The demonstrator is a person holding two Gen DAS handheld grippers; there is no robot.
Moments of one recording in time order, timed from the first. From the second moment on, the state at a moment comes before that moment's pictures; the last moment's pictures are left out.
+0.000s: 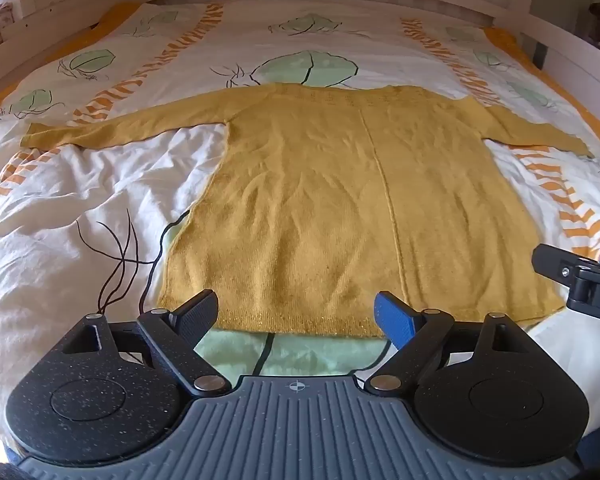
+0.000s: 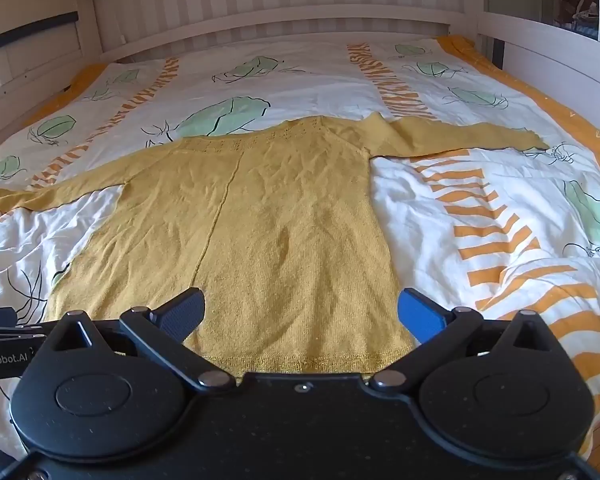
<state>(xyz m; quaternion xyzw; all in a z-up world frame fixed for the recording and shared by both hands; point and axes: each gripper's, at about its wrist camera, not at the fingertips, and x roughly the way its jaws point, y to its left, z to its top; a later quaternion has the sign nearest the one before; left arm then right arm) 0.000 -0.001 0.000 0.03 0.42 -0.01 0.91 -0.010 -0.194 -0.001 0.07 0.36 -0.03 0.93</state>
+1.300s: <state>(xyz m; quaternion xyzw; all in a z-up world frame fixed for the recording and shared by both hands) 0.004 0.011 -0.013 0.02 0.45 -0.01 0.89 -0.003 -0.190 -0.016 0.09 0.39 -0.02 0.91</state>
